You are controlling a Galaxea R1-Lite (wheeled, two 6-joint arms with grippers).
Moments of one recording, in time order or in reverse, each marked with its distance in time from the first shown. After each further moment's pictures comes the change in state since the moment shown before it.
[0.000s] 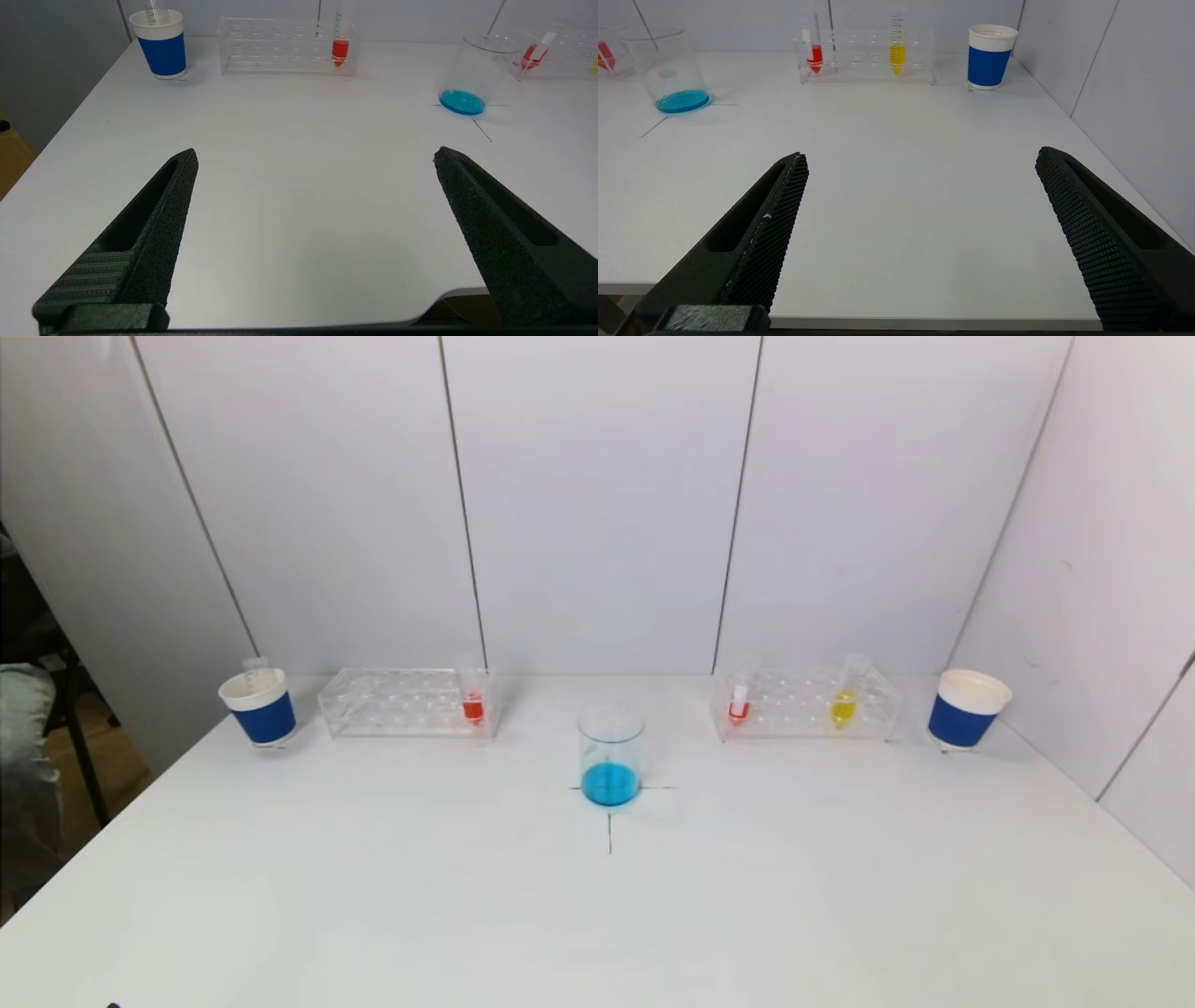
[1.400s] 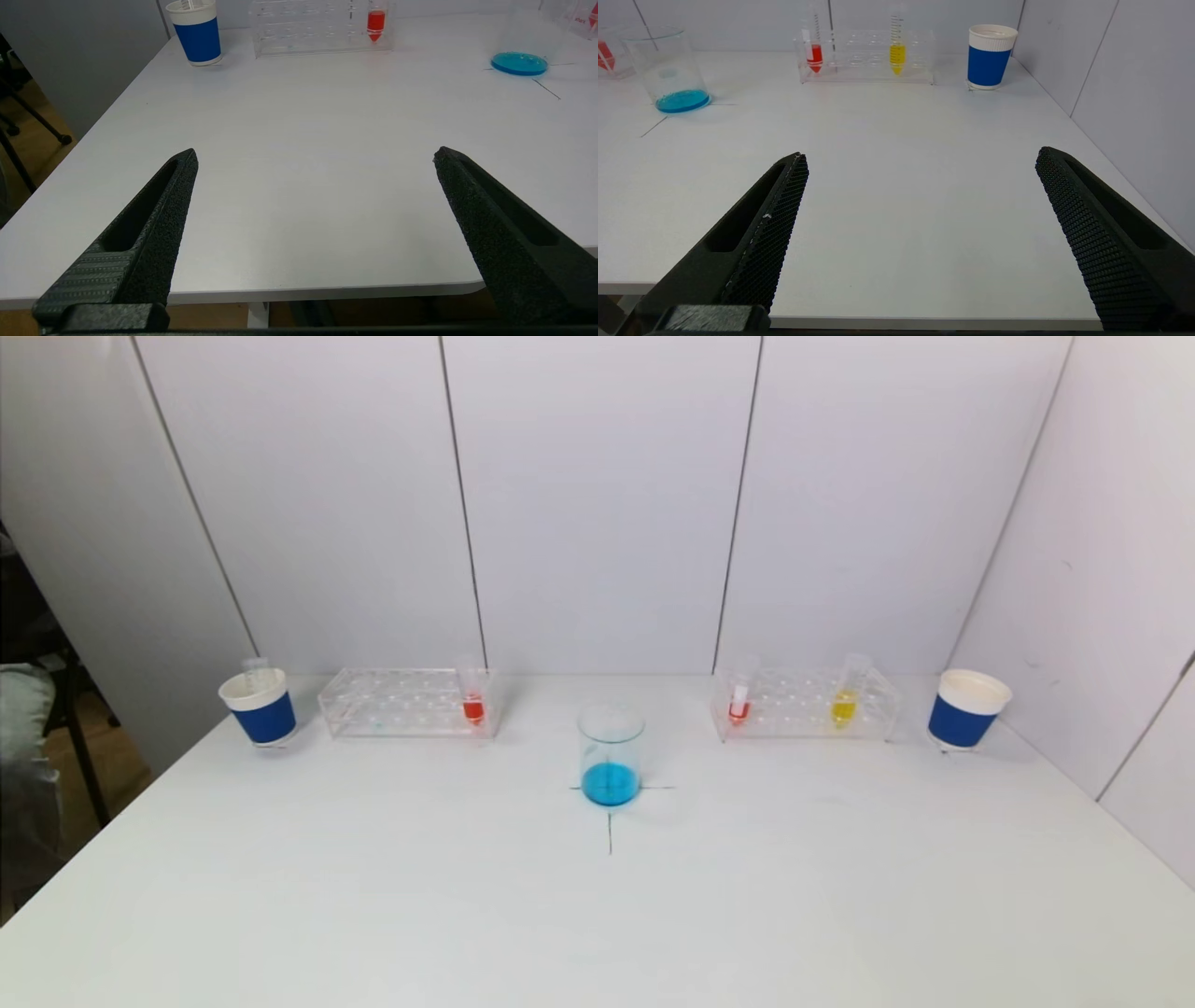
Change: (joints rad) left arm -0.051 -0.256 0.157 0.064 0.130 0.097; right arm 0.000 0.000 0.000 0.000 0.000 0.000
